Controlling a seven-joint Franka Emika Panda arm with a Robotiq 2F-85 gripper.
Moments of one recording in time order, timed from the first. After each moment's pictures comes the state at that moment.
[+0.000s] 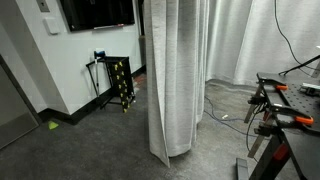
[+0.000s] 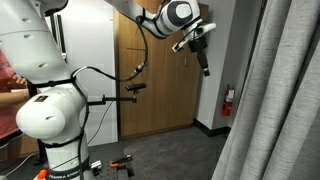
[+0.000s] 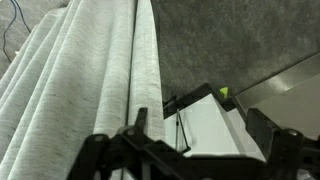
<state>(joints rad) -0.11 -0.30 0.23 -2.12 -0.18 2.24 0.83</state>
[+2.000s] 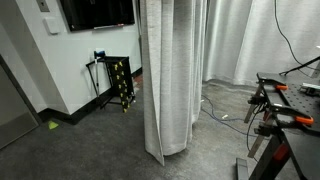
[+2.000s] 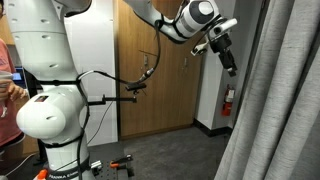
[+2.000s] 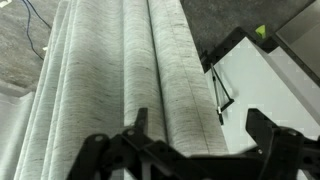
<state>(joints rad) -0.11 -0.11 0.13 -1.95 -0.45 2.28 1.20</state>
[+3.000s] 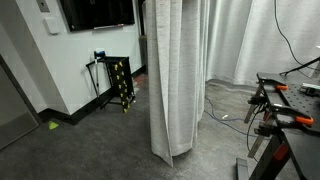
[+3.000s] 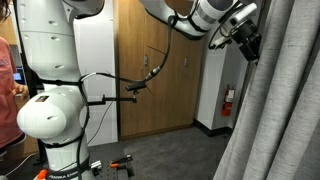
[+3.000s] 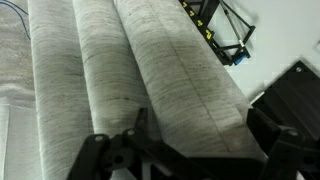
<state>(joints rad) -0.10 -0.02 0.01 -1.78 -0.62 2.28 1.55</state>
